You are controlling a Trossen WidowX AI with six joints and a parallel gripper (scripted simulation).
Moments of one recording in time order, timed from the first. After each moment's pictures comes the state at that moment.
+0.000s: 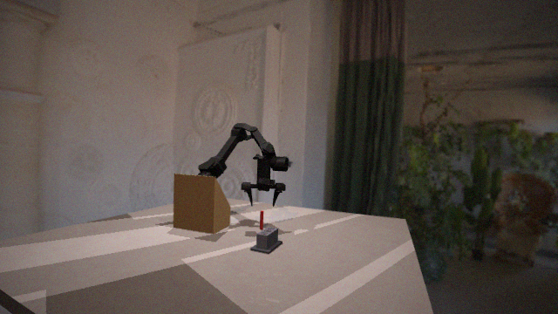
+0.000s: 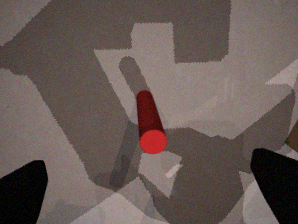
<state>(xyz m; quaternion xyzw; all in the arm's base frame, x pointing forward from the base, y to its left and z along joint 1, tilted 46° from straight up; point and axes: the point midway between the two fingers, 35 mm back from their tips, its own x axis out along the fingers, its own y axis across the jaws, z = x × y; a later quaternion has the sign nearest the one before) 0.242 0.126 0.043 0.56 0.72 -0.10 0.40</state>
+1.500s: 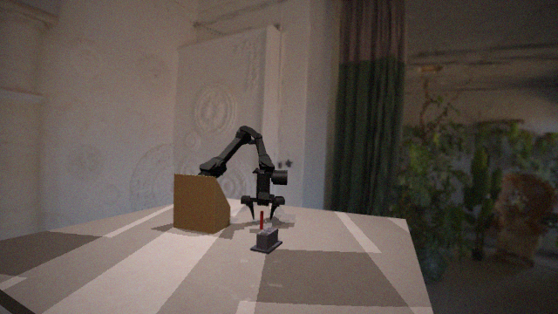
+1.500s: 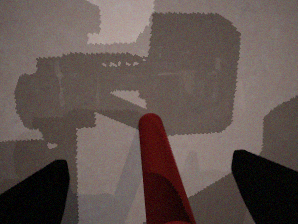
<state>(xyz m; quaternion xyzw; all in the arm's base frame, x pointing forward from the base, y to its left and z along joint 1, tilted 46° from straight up) 0.237 0.170 0.003 0.56 0.72 -0.10 0.40</state>
